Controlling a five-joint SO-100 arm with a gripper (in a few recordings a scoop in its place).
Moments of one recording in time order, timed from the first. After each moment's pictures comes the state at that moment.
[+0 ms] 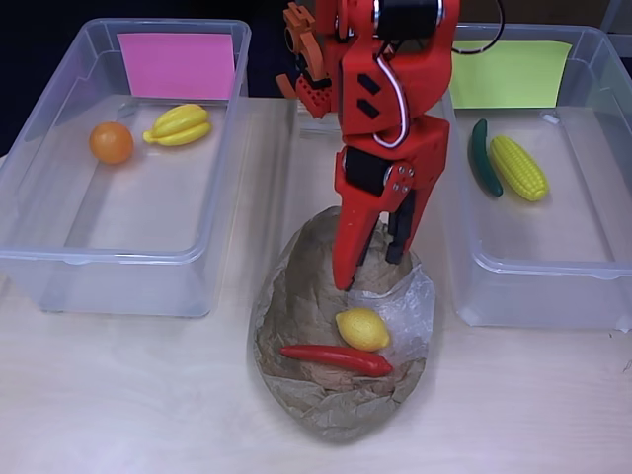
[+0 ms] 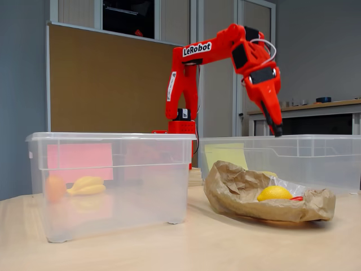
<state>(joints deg) -11.0 83.0 89.3 66.4 47.0</state>
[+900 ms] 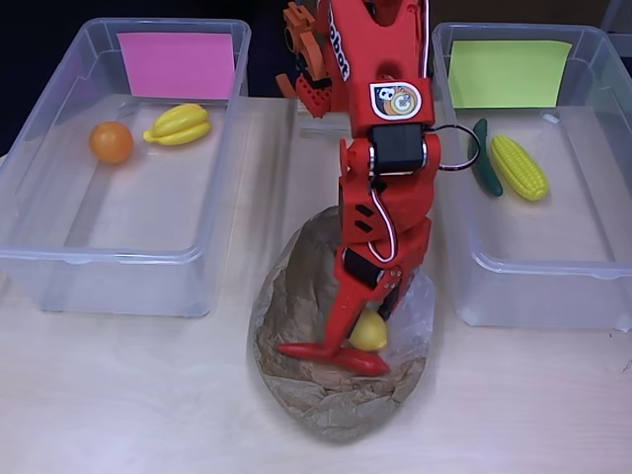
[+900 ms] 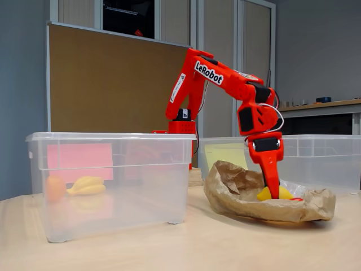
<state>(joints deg) -12.4 62.0 93.6 48.9 45.8</state>
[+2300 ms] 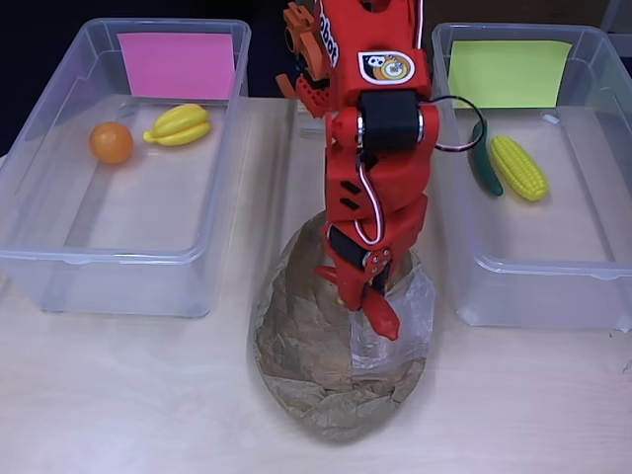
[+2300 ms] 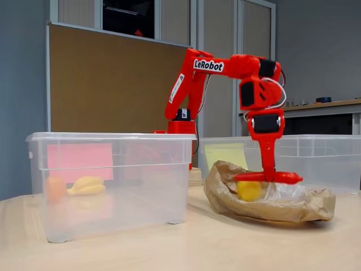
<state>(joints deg) -9.5 62.1 72.4 76.6 45.8</state>
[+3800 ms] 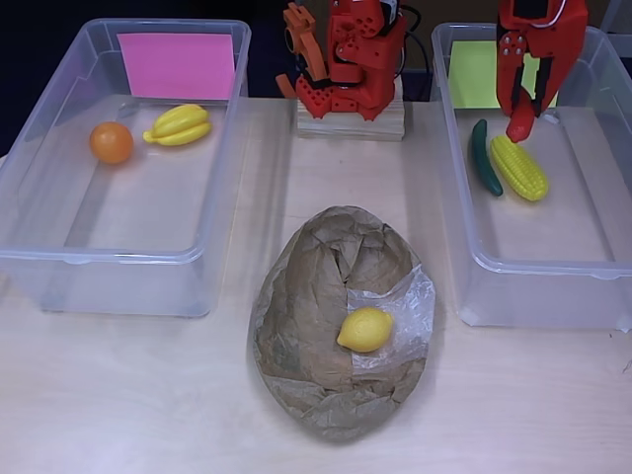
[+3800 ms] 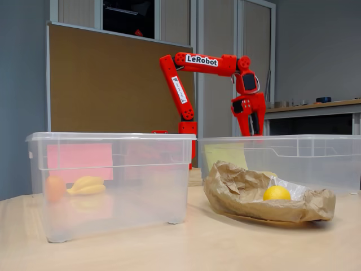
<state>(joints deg) -69.3 111.5 121.5 69.3 156.3</state>
